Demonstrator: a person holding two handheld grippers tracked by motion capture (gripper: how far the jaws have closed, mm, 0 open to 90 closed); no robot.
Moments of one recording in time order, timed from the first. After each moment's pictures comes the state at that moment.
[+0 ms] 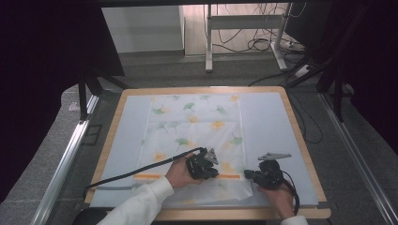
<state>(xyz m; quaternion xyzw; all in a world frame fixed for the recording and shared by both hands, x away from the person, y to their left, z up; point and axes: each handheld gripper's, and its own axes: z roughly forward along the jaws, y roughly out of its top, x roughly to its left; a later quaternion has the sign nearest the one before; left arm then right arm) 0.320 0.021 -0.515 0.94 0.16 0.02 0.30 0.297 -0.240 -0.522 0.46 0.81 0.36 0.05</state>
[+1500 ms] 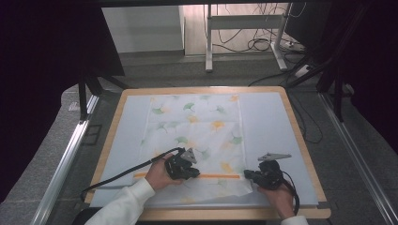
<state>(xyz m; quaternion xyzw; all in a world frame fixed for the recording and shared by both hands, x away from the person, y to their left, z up) 0.314 0.088 -0.519 0.93 0.21 0.02 0.30 0.296 -0.240 -0.522 0.45 0.81 0.36 0.05</state>
